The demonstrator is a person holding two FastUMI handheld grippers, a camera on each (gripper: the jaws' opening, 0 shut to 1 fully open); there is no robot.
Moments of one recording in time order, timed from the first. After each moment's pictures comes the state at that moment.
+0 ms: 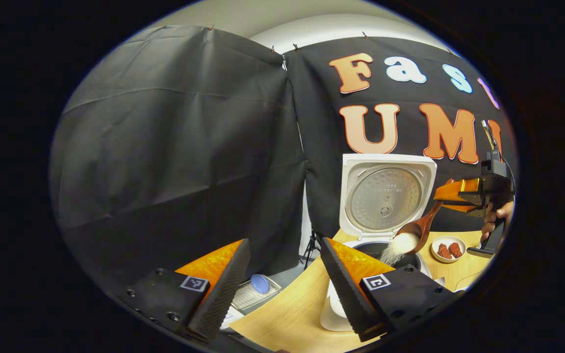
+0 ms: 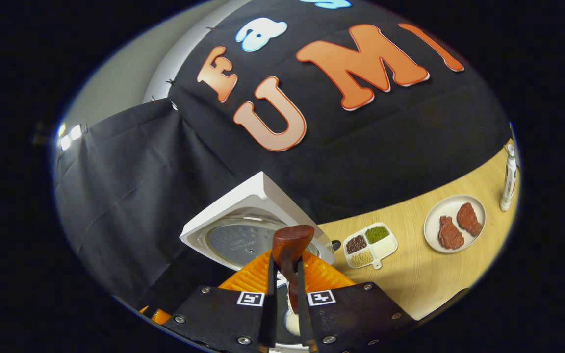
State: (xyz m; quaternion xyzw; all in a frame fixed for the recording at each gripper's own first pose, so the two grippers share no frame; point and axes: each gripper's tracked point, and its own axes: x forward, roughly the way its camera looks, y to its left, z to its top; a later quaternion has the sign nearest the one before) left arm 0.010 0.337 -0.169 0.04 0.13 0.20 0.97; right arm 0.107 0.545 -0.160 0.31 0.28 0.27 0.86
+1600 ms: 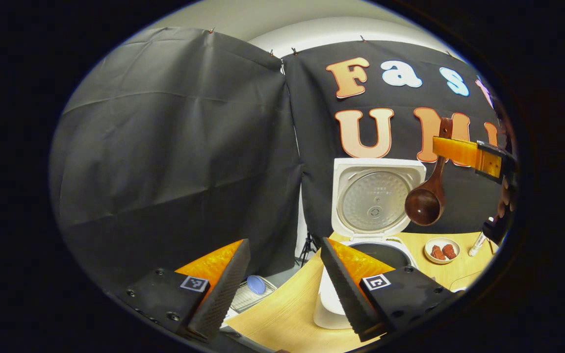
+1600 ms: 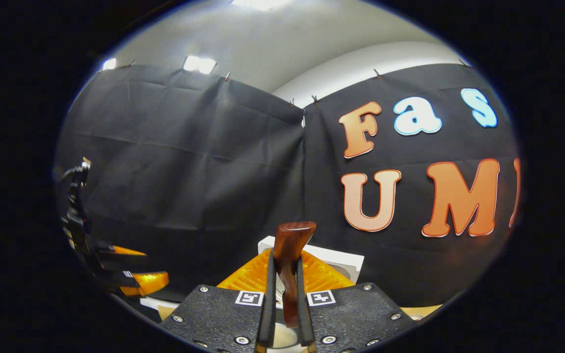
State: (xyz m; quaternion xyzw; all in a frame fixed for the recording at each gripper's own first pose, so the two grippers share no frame) left arm -0.010 0.314 -0.160 0.04 0.12 0.20 0.97; right arm 0.057 0.542 -0.017 0.13 0.00 0.44 0.89
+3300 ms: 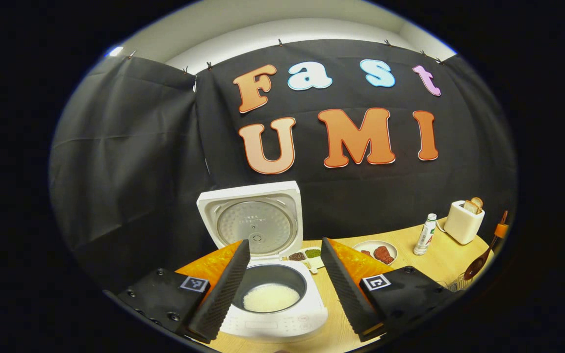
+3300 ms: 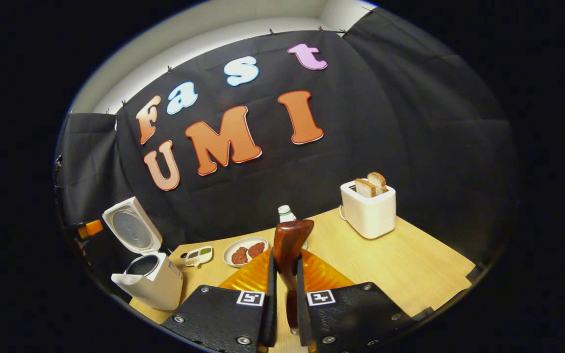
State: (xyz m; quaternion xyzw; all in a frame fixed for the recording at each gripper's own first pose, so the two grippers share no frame) left arm 0.063 0.095 -0.119 0.09 0.11 0.00 0.99; right arm -0.043 0.056 -0.243 0.19 0.23 -0.02 0.95
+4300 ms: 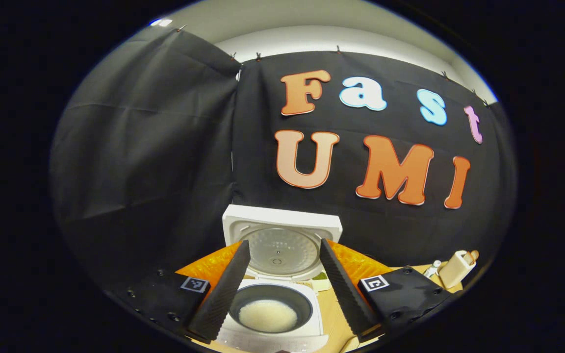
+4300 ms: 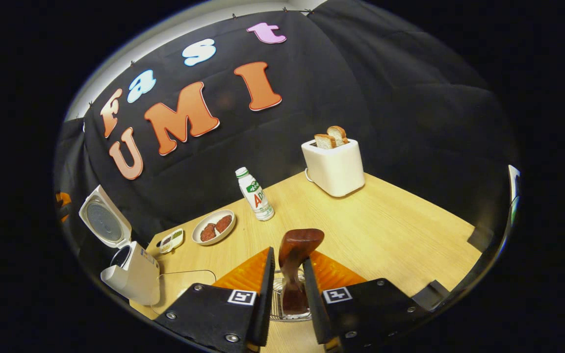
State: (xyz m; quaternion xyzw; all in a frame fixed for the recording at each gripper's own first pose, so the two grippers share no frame) left arm 0.142 0.175 -0.060 -0.06 0.10 0.07 0.99; right arm -0.088 0.031 -0.325 0.22 0.33 -0.10 0.91
